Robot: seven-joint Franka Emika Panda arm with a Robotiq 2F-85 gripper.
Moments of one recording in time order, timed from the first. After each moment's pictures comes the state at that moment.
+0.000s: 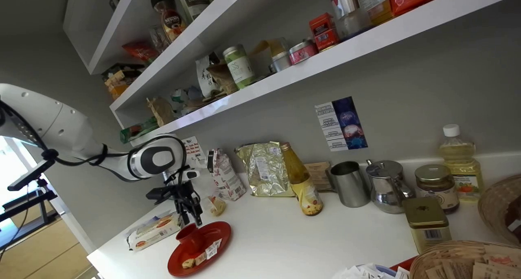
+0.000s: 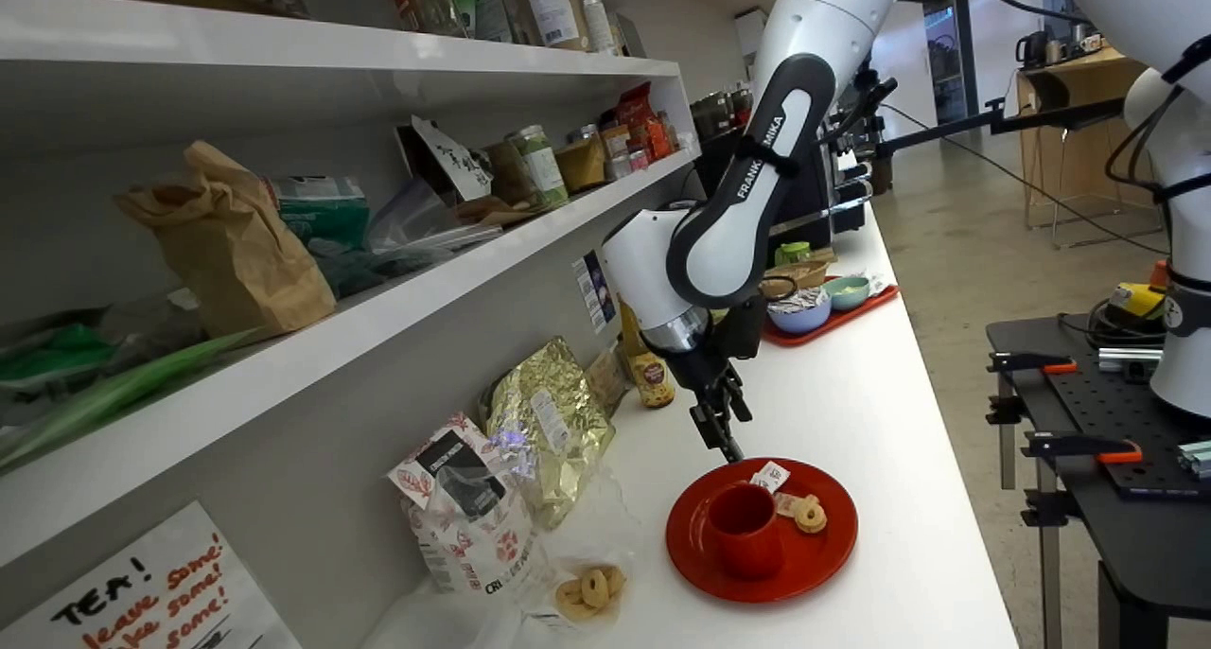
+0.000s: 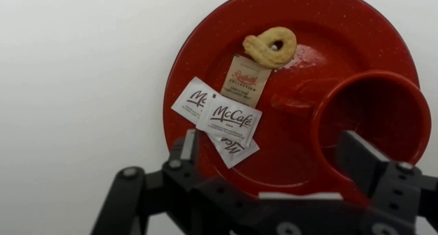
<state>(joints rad) 0.18 0.50 0.09 -1.92 -0.05 2.21 0.27</state>
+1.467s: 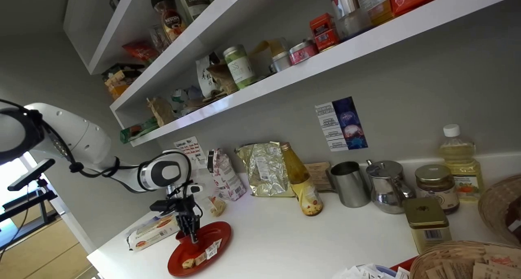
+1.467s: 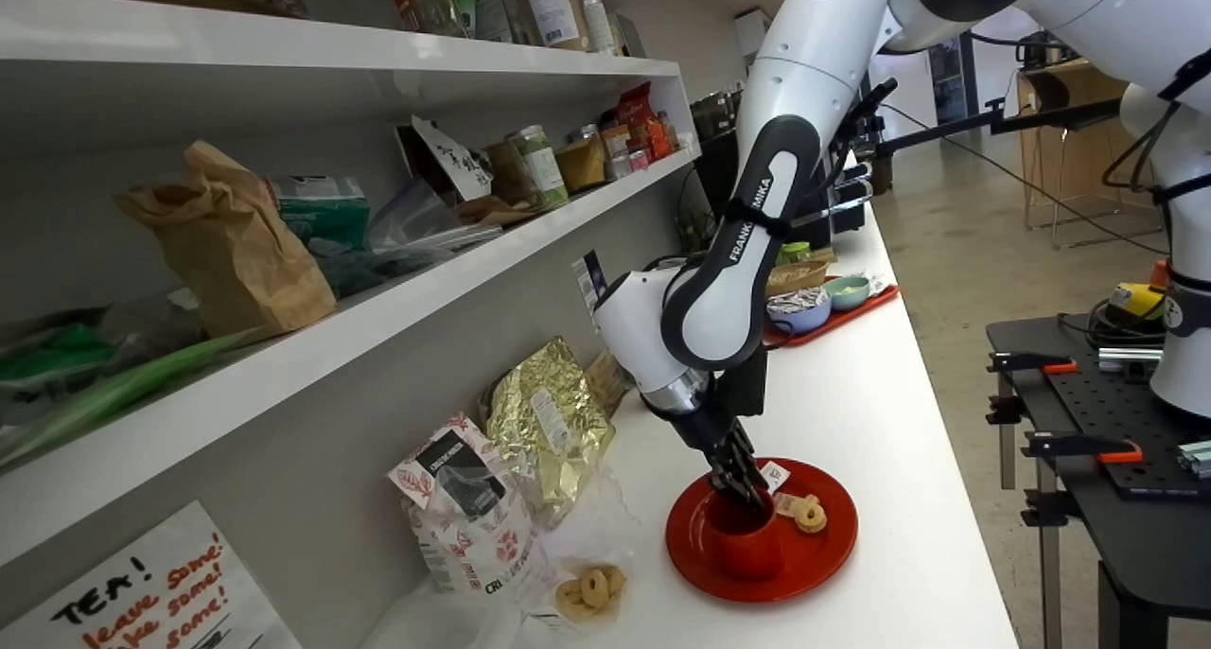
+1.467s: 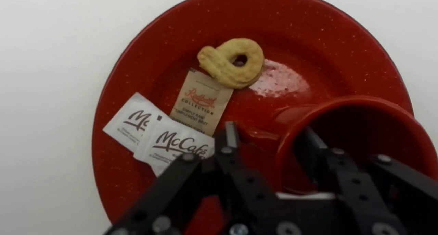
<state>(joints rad) 0.23 0.67 0.11 -1.80 -0.04 2.17 0.27</state>
